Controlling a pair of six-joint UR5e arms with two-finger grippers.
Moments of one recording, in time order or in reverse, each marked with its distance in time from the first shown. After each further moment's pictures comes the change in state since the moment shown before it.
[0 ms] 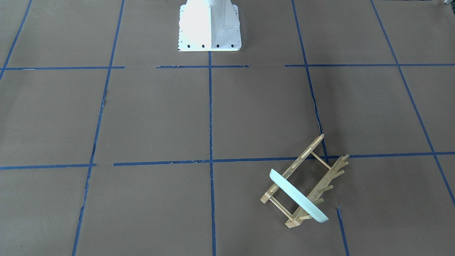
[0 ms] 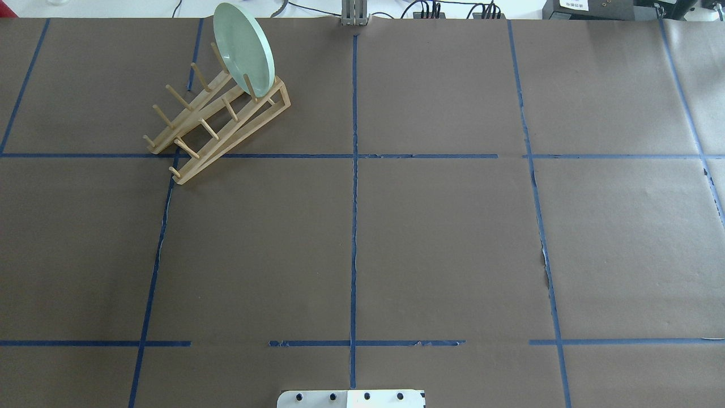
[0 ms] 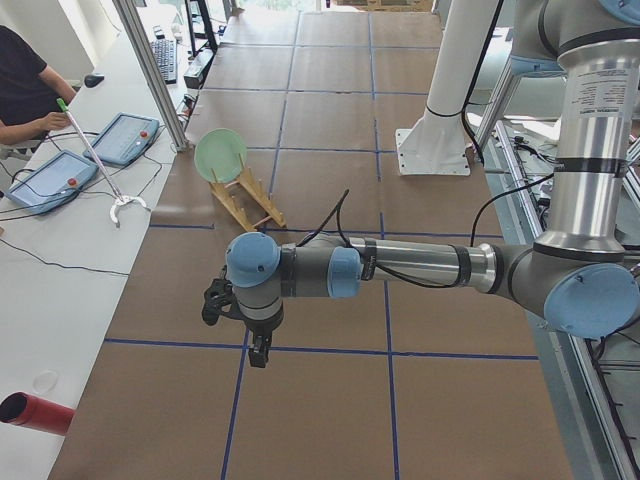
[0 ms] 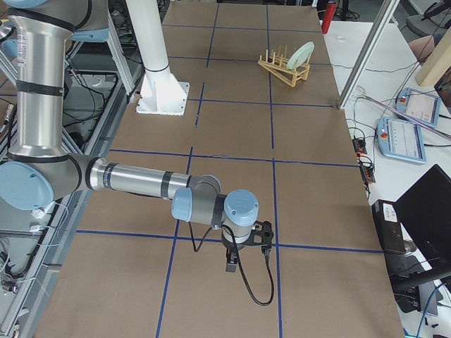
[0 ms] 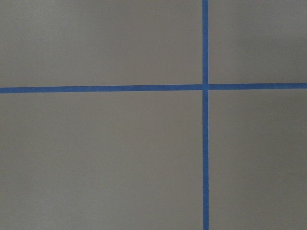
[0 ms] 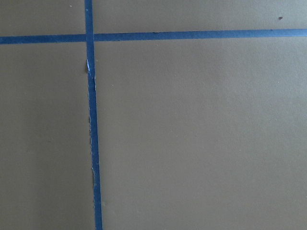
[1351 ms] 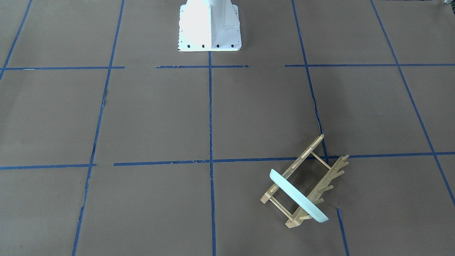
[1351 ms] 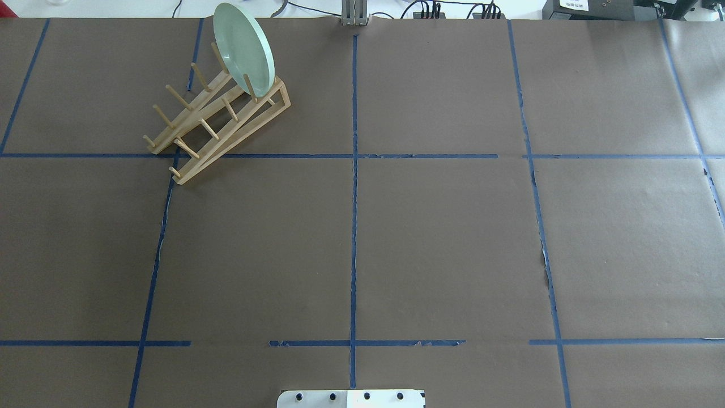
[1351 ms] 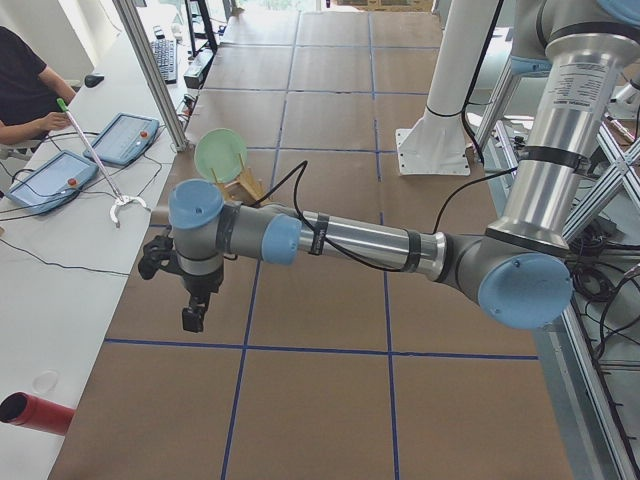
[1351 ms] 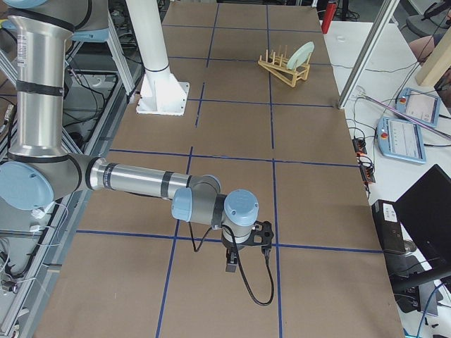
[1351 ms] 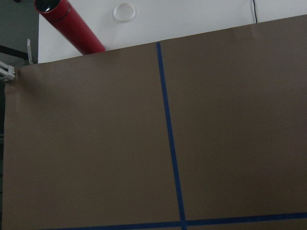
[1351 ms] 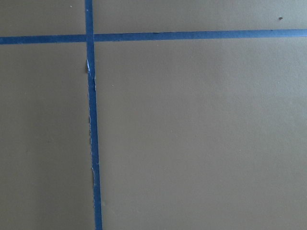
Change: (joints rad) left arm -0.002 -0.155 0.099 -0.048 0.037 -0.059; right arm 0.000 0.000 0.000 0.000 0.000 0.000
